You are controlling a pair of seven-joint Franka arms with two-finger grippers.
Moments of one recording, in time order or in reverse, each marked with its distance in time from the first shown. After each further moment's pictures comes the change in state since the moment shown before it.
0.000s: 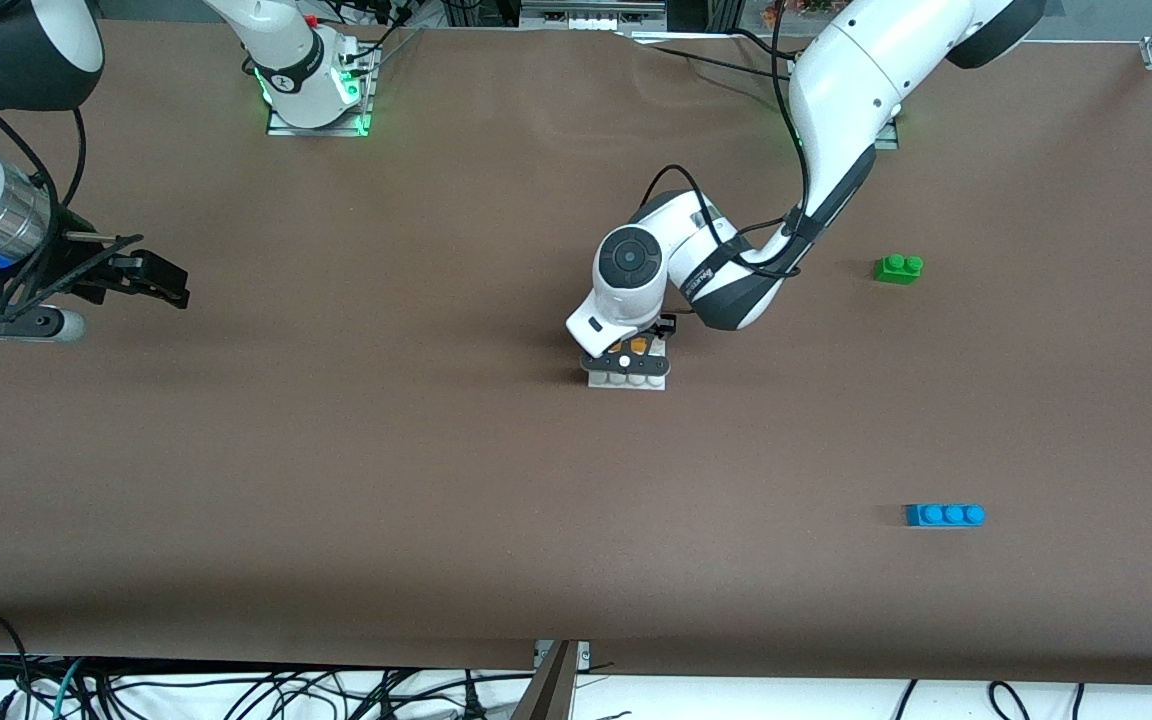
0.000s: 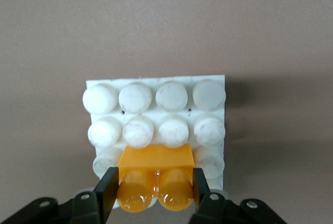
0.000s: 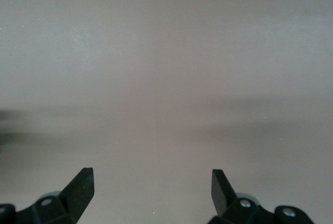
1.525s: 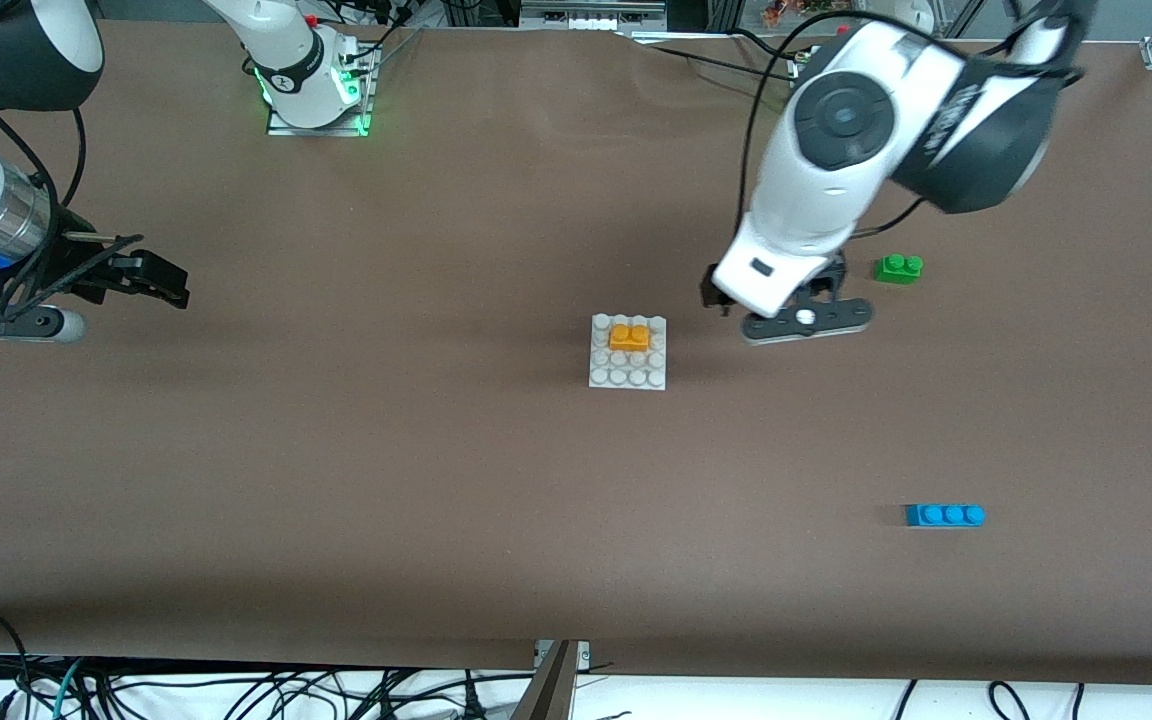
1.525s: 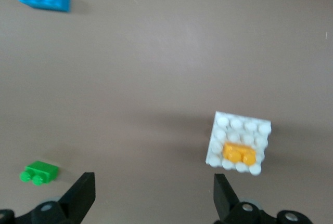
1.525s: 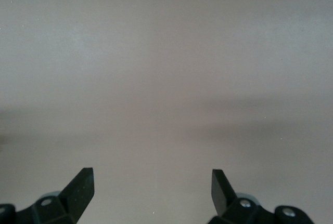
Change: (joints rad) left arm 0.253 -0.450 0.007 0.113 -0.140 -0.424 0.105; right arm 0.000 0.000 0.000 0.000 0.000 -0.001 0.000
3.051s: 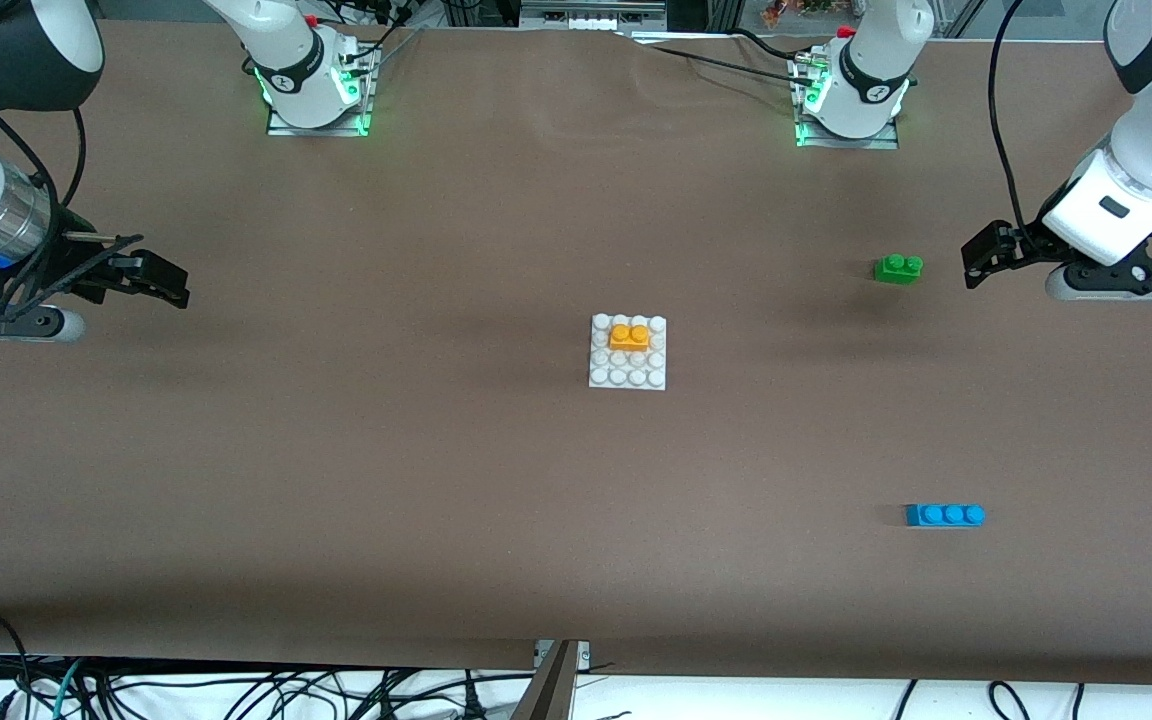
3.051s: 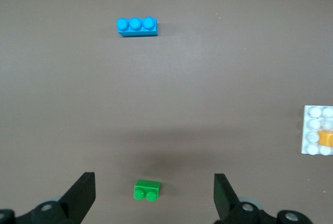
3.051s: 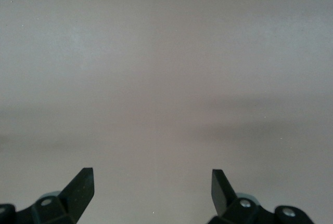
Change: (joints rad) left arm -0.006 -0.384 0.476 -0.383 -0.178 0.118 0.648; right arm 0.000 0.000 0.000 0.000 0.000 -0.001 0.000
